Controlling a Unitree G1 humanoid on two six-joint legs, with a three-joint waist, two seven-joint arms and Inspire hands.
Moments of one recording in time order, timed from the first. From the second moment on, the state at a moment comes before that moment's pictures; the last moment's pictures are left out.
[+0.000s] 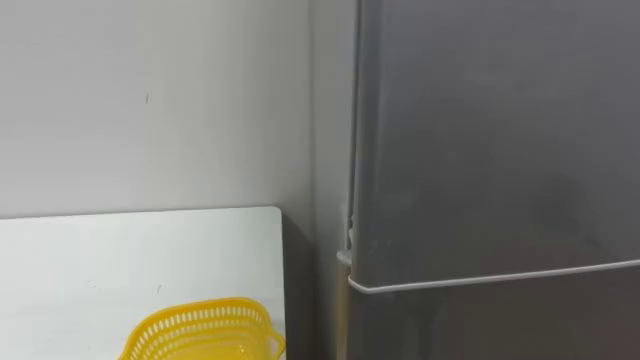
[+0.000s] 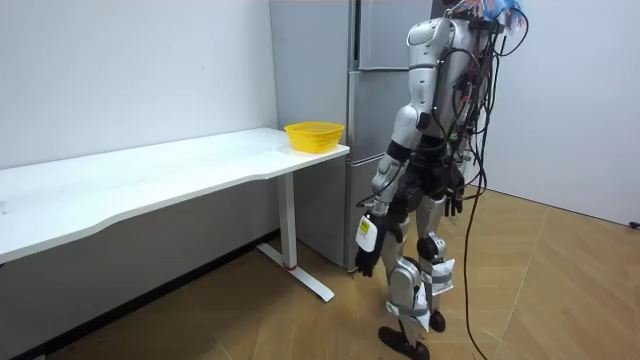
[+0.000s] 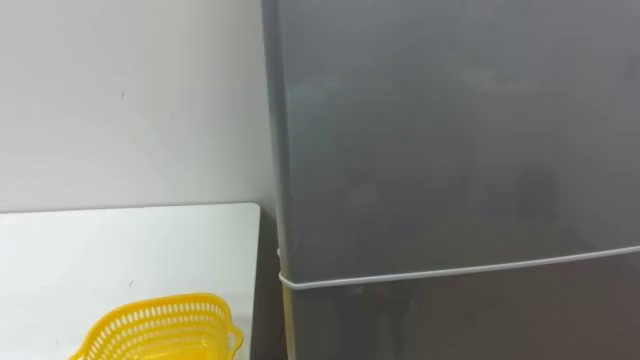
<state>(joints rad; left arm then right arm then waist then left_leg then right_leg) 0.19 0.20 -0.06 1.12 0.31 0.26 -0.08 0.11 -0.21 0.17 1.24 -0.46 0.23 0.15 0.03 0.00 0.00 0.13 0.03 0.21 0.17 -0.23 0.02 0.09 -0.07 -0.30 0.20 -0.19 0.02</state>
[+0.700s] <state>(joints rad) 0.19 0.20 -0.04 1.11 0.35 0.26 -0.07 0.11 -0.21 0.12 1.24 -0.36 0.21 0.15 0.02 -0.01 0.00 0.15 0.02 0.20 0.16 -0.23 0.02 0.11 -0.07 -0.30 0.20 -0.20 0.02</state>
